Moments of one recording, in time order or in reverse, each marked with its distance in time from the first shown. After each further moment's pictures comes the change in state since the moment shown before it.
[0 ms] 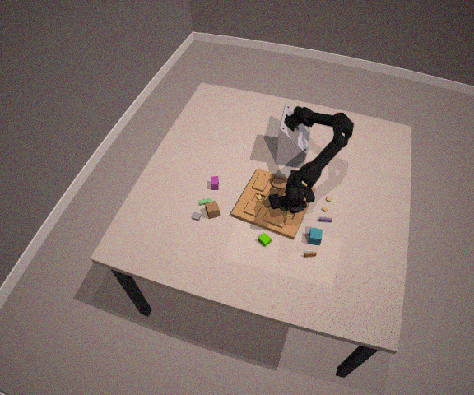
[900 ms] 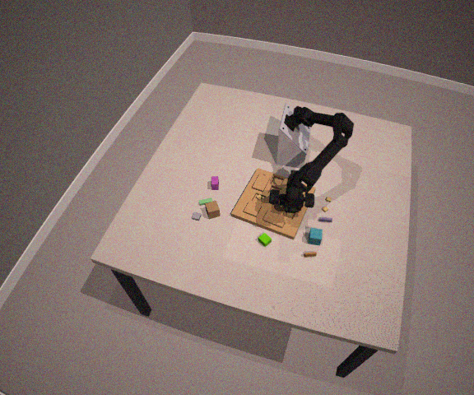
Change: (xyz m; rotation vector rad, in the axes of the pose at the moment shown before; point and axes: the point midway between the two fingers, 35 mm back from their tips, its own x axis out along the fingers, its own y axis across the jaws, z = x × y) arm 0.001 0.000 0.000 0.336 0.001 0.000
